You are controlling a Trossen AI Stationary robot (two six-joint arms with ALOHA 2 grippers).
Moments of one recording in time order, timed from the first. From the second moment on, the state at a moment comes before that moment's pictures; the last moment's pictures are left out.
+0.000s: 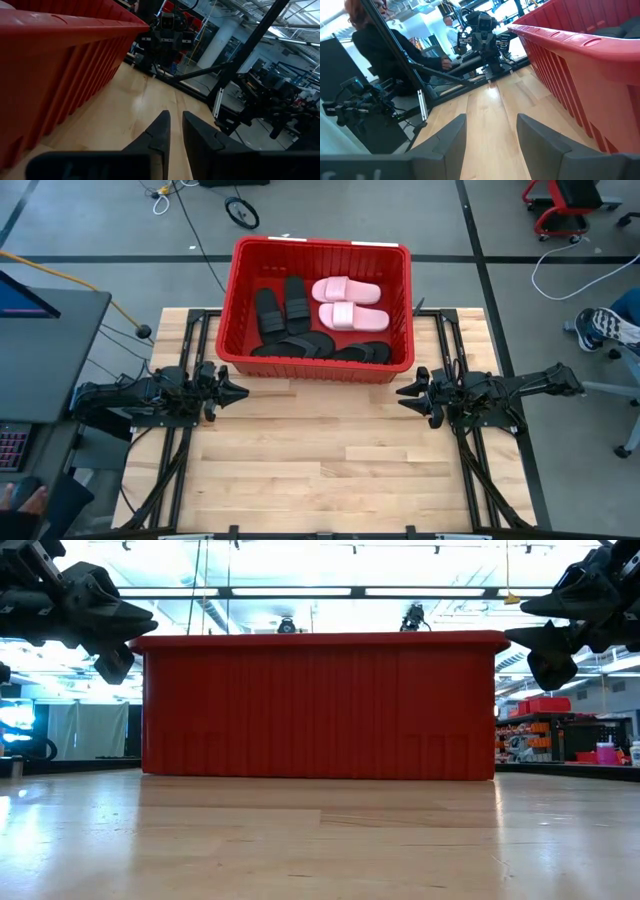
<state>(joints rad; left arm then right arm) 0.03 0.01 0.04 -0.06 0.04 -0.51 0.16 0.13 0.01 0.12 0.13 0.47</state>
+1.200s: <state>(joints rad) 0.03 0.01 0.04 -0.06 0.04 -0.51 0.16 0.13 0.01 0.12 0.13 0.47</state>
